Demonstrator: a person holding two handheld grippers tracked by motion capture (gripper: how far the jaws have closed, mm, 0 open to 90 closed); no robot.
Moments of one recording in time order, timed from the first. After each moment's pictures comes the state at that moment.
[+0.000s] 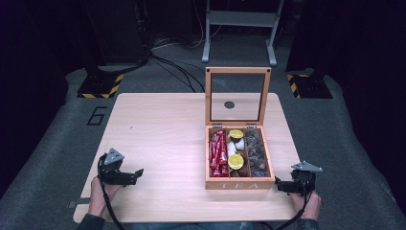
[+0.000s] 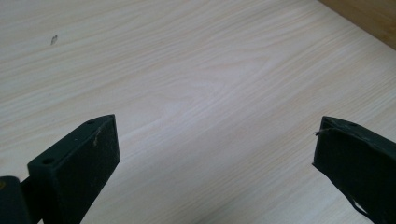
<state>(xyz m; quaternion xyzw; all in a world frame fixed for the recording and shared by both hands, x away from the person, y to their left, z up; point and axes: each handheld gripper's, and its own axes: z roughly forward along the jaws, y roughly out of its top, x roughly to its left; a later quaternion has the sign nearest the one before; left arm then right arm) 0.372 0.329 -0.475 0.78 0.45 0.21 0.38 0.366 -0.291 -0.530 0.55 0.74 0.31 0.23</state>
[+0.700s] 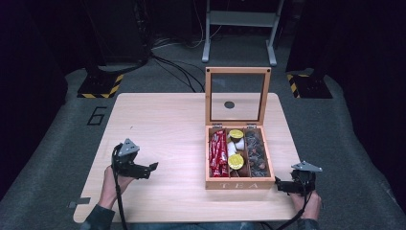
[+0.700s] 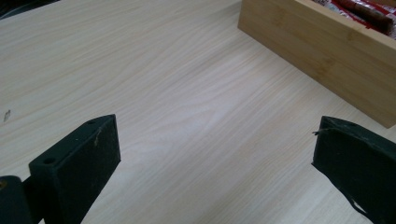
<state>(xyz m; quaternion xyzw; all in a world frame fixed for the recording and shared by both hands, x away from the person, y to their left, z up) 0.384 0.283 -0.440 0.81 0.39 0.20 0.40 0.366 -0.291 -0.530 0.55 0.74 0.31 0.23</state>
